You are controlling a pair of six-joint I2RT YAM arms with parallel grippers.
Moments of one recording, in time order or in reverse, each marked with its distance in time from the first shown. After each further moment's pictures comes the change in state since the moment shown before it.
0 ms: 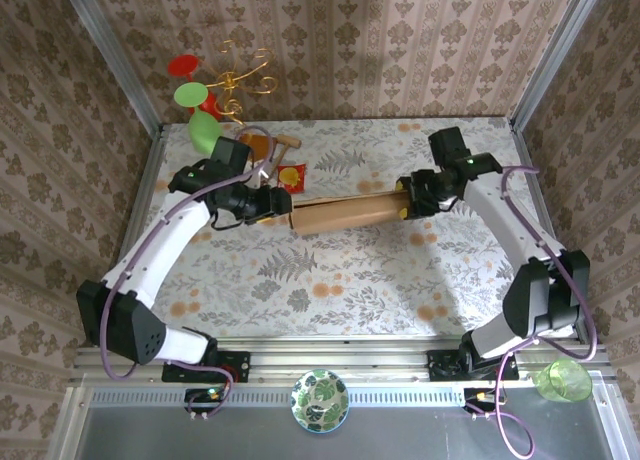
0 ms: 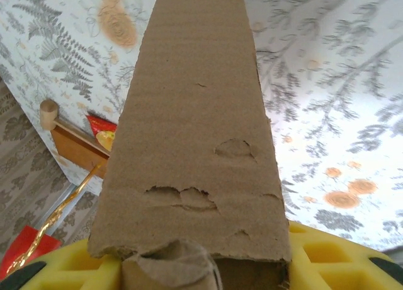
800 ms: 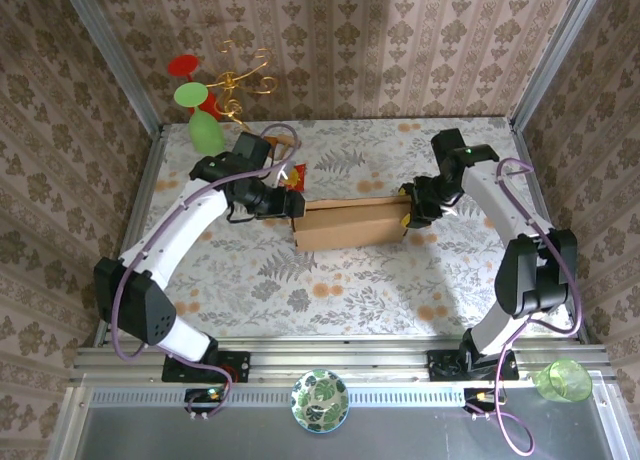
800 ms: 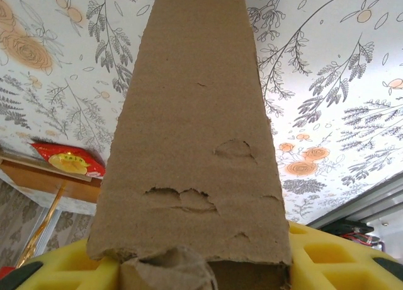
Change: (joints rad) left arm -0.079 0.135 0.066 -0.027 -0.058 0.162; right arm -0.057 0.153 0.076 -0.151 -0.105 -0.016
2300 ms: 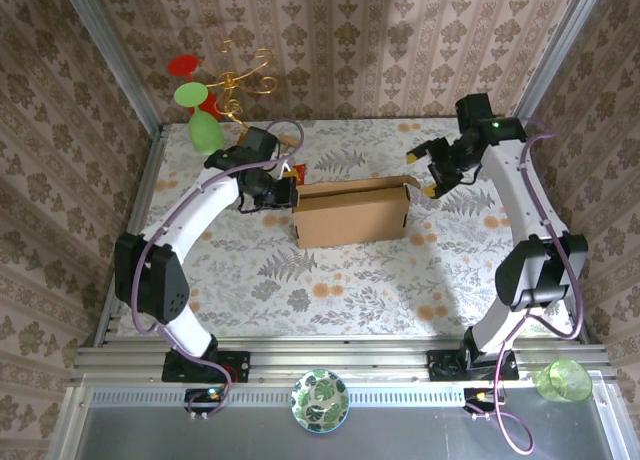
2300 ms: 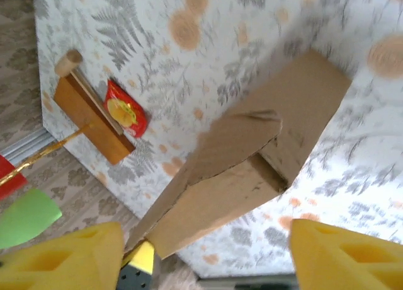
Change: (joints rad) left arm 0.035 0.140 0.039 0.105 -0.031 -0.026; right arm -0.088 0.017 0.302 -0.081 0.076 -0.631
